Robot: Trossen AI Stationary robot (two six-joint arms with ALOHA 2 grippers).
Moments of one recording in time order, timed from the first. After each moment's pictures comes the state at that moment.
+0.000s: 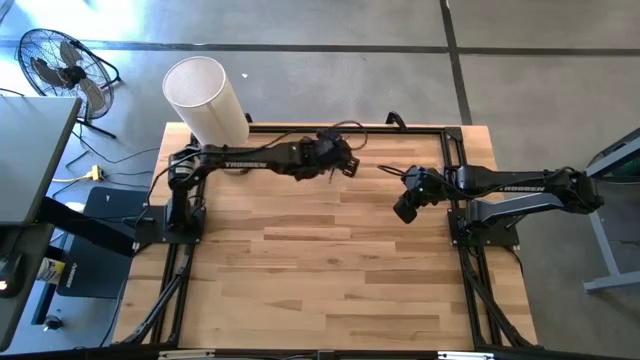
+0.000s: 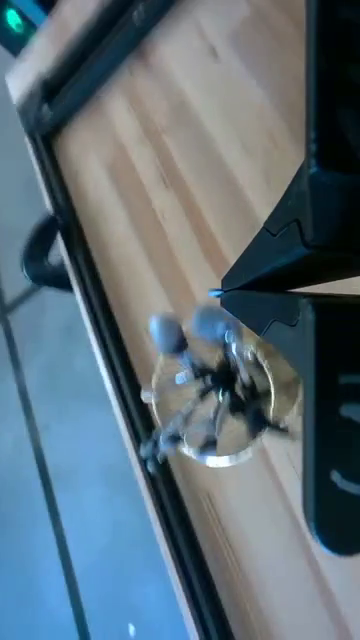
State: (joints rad) left arm 0.17 1.93 1.70 -0.55 -0.61 -0.71; right arm -0.16 0.97 0.67 -0.74 0.15 0.60
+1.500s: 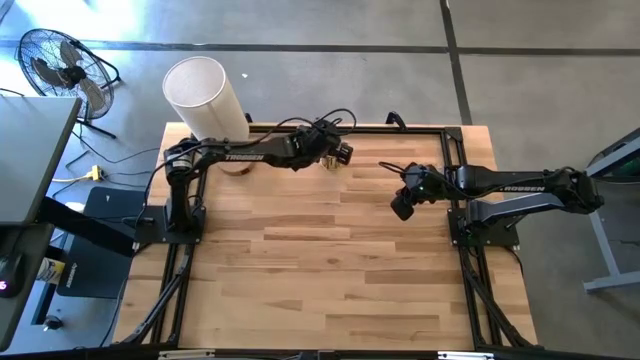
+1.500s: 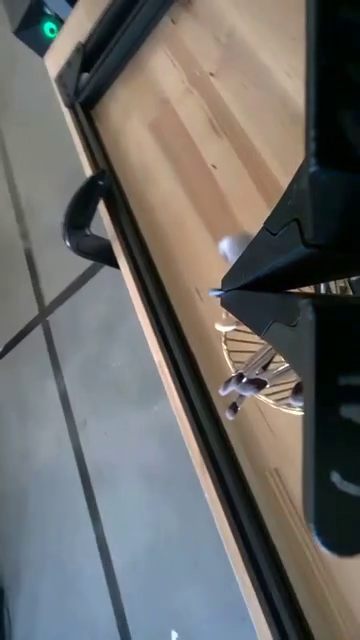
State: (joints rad) left arm 0.30 1.91 1.49 -0.20 -0.56 -0.53; right arm -0.16 0.97 0.67 -0.67 0.20 0.60
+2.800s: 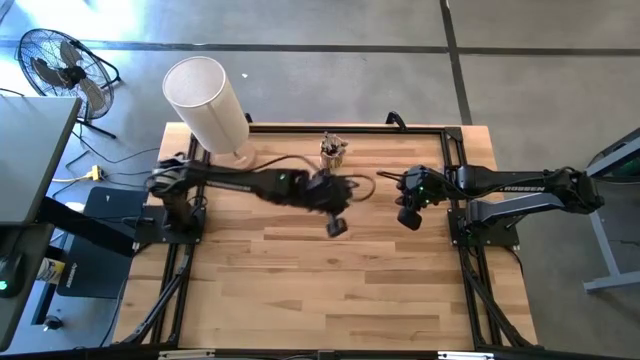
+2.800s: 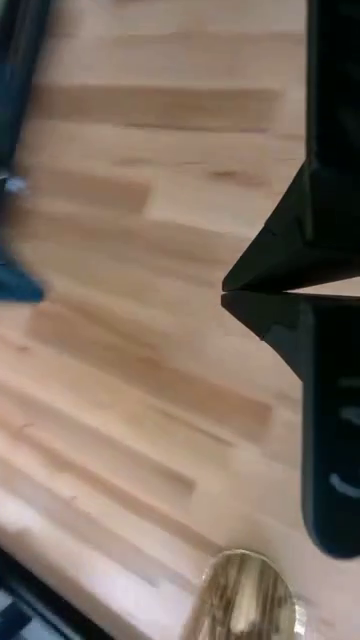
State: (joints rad) left arm -0.02 1.84 1.63 -0.54 -0.19 -0.26; right arm -0.16 0.97 0.67 -0.69 0.04 0.30
